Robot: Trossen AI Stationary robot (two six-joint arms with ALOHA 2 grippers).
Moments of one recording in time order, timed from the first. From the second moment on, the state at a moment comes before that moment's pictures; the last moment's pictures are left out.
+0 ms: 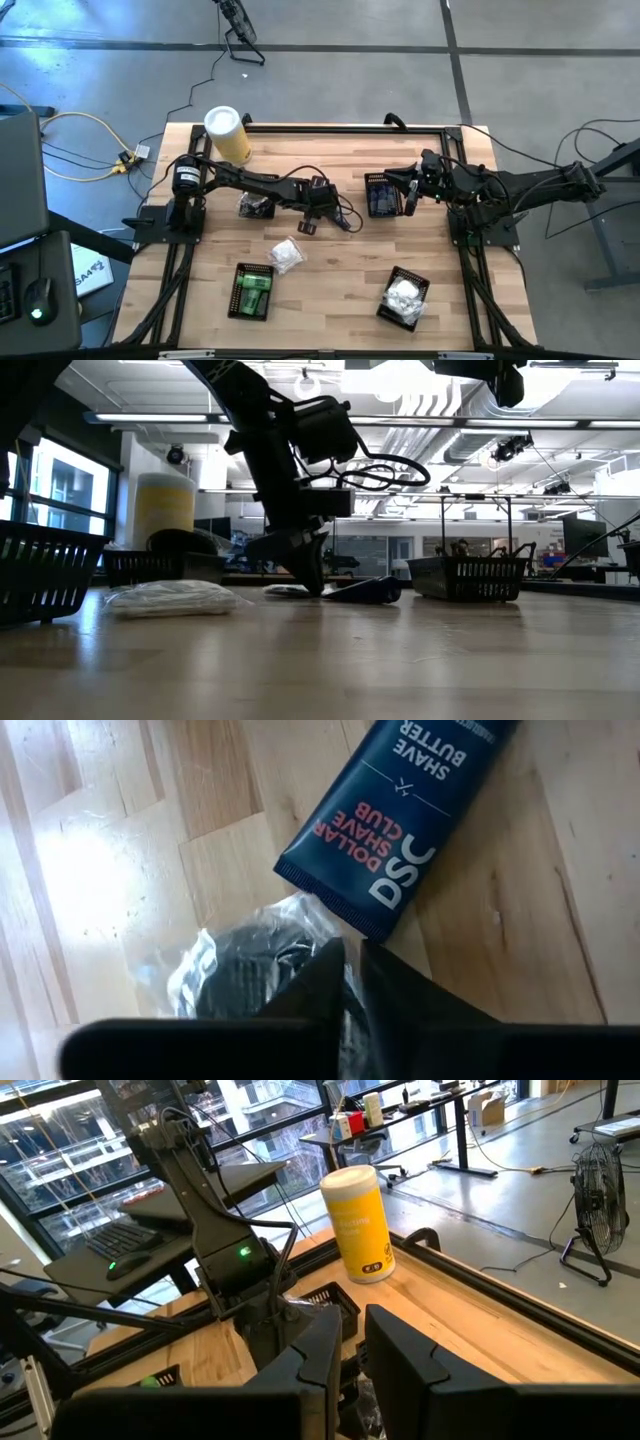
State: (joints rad) left arm 0.07 1.97 1.30 -0.40 -0.22 0.44; right arm 0.12 0.80 0.72 -0.07 0.49 0.40
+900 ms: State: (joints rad) left arm 0.07 1.89 1.43 -0.56 -0.26 0.44; right arm 0.12 0.80 0.72 -0.07 0.49 0.40
